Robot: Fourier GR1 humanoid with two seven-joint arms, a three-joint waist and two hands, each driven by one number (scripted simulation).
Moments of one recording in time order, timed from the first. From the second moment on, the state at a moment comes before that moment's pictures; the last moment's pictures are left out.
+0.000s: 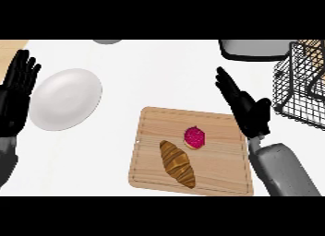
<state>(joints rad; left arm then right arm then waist) -0.27 0.59 -0.14 -1.41 0.43 0.24 -0.18 -0.35 -0.20 0.24 -1.38 -0.15 -0.07 0.08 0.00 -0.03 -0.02</state>
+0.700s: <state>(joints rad) -0.17 0.59 -0.25 -1.38 0.24 0.36 -0.06 -0.13 -0.21 0.11 -1.47 -0.01 -0.42 0.14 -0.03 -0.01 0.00</state>
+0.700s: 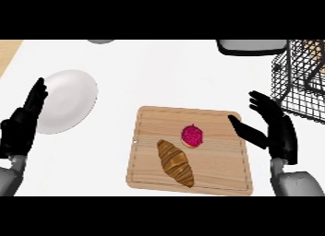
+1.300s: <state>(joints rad) -0.18 0.57 -0.26 -1.38 0.19 0.35 -0.01 -0.15 -0.54 0.26 -1.81 0.09 -0.12 0.67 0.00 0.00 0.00</state>
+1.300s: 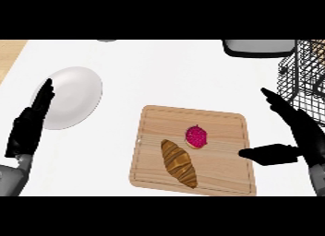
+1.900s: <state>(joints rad) -0.18 0.53 -0.25 -1.41 0.15 0.34 0.02 -0.52 -0.43 0.36 -1.69 0.10 0.04 1.07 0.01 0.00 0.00</state>
